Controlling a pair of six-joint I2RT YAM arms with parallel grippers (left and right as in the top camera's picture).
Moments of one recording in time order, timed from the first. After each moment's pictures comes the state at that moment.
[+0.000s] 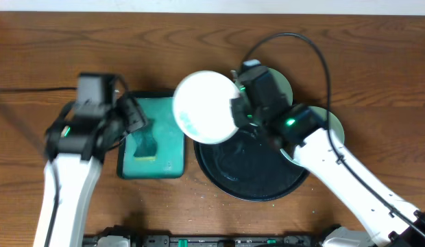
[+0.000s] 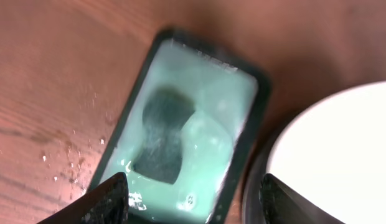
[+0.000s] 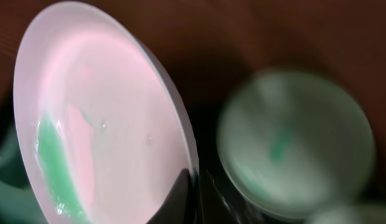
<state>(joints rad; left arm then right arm) -0.07 1.17 1.19 -1.03 0.00 -0.50 0.66 1.49 1.26 -0.59 0.15 0.29</state>
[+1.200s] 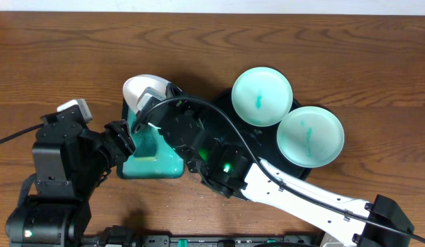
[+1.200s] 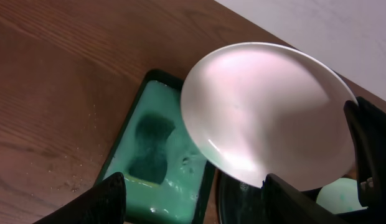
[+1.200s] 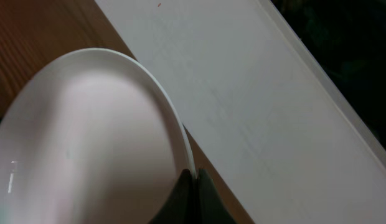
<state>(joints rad) -0.07 0.81 1.19 -1.08 0.00 -0.50 1.08 1.61 1.27 0.07 0.66 -0.56</state>
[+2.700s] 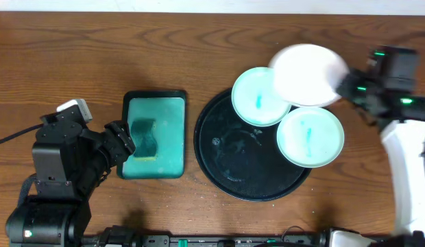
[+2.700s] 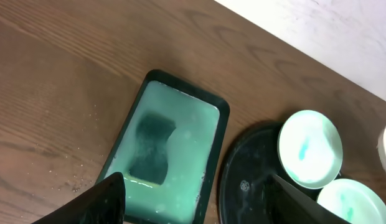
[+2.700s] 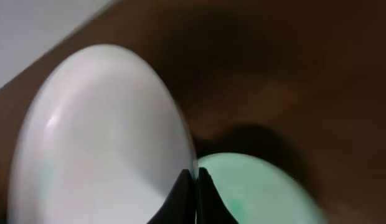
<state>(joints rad) -0.07 0.81 1.19 -1.08 0.00 -0.50 -0.17 1.42 1.27 -0.78 -0.11 0.49</state>
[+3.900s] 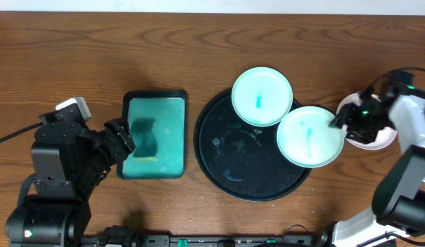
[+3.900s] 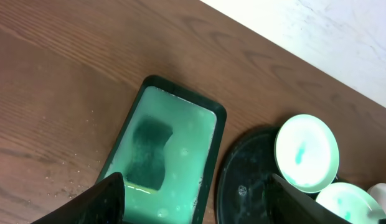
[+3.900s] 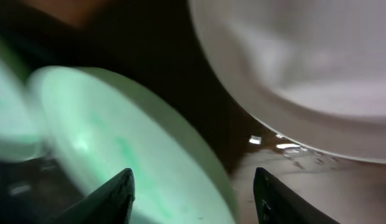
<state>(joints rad) -0.07 0.81 1.19 -1.06 0.00 -0.50 -0.33 1.79 1.23 -0.99 -0.22 0.18</state>
